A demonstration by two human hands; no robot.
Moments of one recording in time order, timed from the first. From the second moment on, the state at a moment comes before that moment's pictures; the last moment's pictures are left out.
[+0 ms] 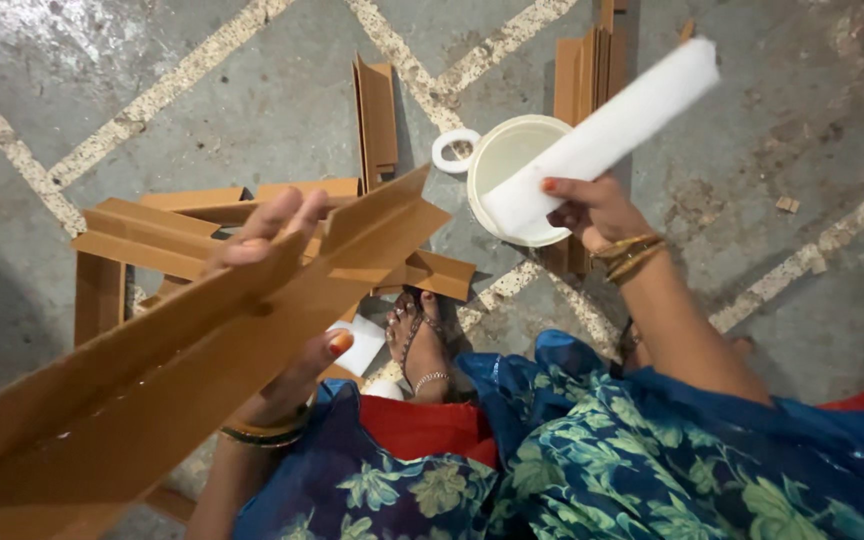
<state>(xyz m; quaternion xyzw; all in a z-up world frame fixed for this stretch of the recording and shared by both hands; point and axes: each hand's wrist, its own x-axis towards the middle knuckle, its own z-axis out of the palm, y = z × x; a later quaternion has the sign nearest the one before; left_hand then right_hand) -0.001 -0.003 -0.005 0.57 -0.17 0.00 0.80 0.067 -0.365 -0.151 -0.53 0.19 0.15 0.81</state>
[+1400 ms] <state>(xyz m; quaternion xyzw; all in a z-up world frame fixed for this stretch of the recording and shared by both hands) -0.005 -0.032 0.010 0.47 -0.25 -0.01 0.85 0.056 -0.309 -0.085 -0.81 0.04 0.01 0.59</state>
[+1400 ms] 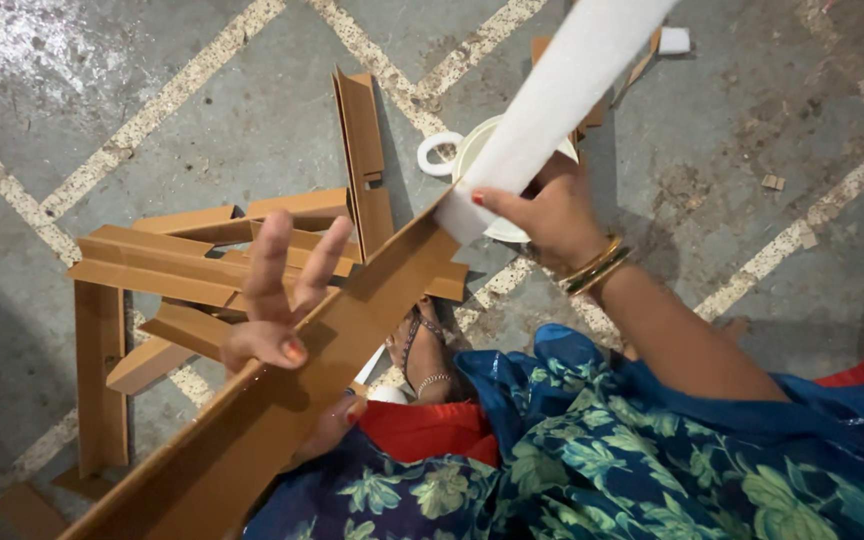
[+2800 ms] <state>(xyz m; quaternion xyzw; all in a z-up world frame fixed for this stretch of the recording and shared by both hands) -0.002 0.027 -0.063 0.67 -0.17 -0.02 0.72 0.012 -0.258 -0.151 -0.67 0.11 0.11 0.73</state>
